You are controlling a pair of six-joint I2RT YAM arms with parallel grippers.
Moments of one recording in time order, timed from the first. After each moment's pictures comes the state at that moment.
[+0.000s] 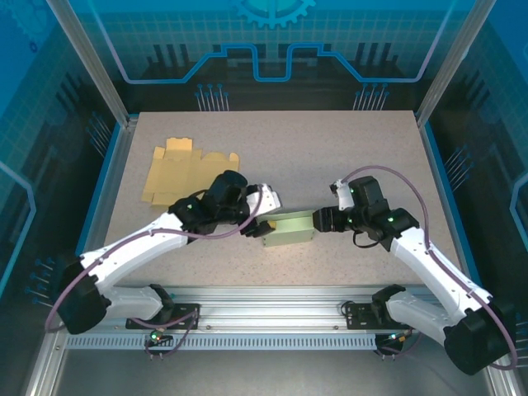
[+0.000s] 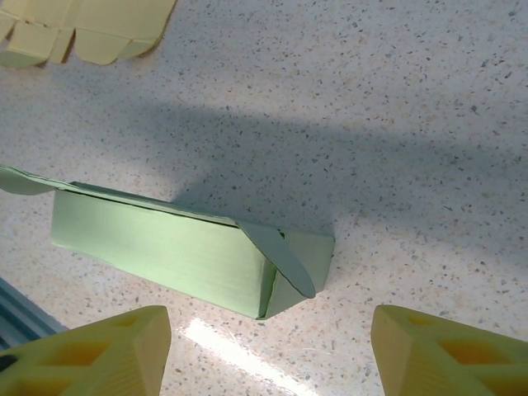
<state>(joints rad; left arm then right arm) -0.74 1.24 0.96 -0.40 0.17 0.41 0.41 1.00 0.78 -0.64 -0.25 0.28</state>
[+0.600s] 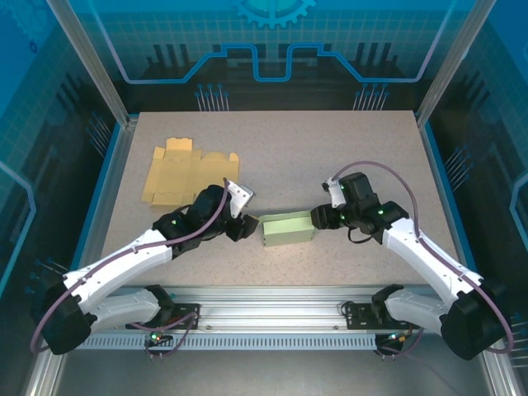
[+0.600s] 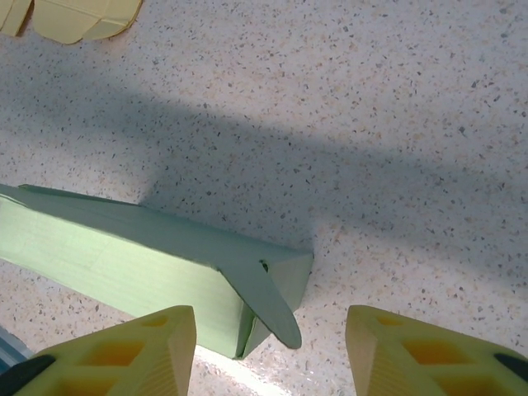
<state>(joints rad) -0.72 1.10 0.80 -0.42 0.00 -0.13 0.45 1.11 0.82 -0.62 -0.18 0.23</state>
